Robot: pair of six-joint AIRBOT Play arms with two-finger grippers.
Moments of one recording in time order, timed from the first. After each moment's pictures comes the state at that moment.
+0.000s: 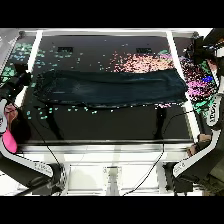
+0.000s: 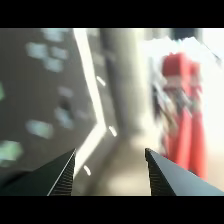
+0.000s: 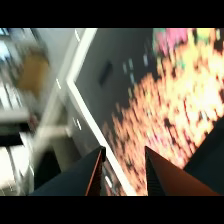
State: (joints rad) left arm 0.47 -1.81 1.39 -0.27 -0.49 -0.82; right arm -0.36 -1.92 2.02 -0.98 0.87 2.02
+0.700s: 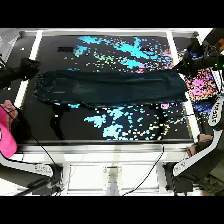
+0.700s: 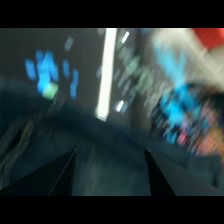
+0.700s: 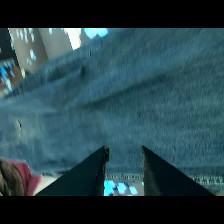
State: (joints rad) left arm 0.47 -1.66 1.49 0.51 -1.04 -1.13; right arm -0.38 -1.92 2.04 -0.87 1.51 1.60
